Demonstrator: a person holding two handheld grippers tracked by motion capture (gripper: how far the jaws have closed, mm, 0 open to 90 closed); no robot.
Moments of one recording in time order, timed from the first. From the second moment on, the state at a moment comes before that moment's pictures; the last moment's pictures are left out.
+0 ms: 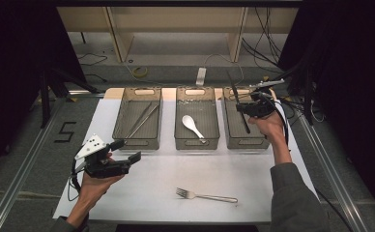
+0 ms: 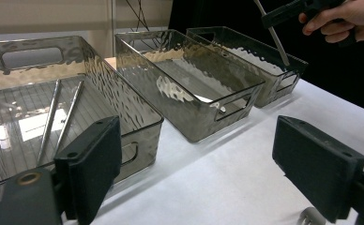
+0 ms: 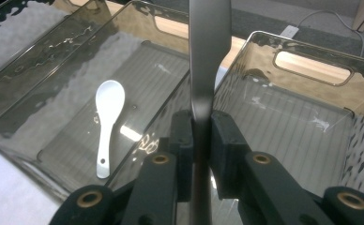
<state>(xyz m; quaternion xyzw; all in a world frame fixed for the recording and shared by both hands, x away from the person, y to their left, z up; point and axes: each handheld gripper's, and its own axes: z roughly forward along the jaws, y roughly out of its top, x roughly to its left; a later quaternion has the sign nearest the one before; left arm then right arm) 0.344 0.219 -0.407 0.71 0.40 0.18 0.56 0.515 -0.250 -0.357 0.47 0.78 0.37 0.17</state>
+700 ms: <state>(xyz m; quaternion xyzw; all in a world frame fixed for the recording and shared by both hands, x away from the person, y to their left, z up) 0.344 0.219 -0.407 0.71 0.40 0.18 0.56 0.525 -0.247 -0.383 0.49 0.78 0.35 0.17</state>
